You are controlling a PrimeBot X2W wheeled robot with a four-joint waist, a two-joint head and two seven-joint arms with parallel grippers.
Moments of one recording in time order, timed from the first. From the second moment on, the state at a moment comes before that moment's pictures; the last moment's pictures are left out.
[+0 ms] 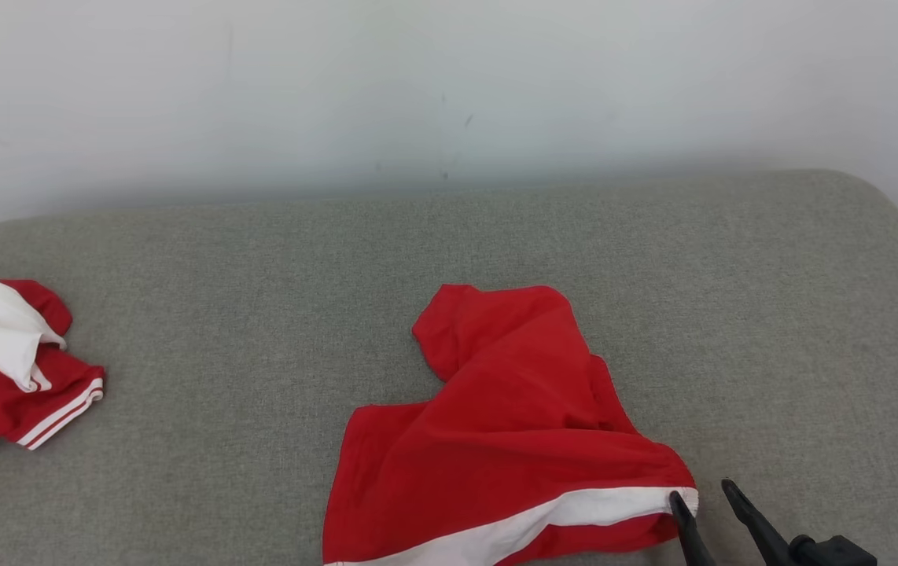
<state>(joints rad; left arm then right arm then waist) 0.11 0.05 -0.19 0.40 -0.25 -0.13 -0.26 0.08 -0.28 0.22 0.23 0.36 0.13 -0.26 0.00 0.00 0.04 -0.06</state>
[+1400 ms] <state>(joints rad) 0.01 0.05 -0.24 0.50 -0.39 -0.13 -0.26 0.04 -0.28 0.30 0.28 0.43 0.13 -0.26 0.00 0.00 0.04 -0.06</state>
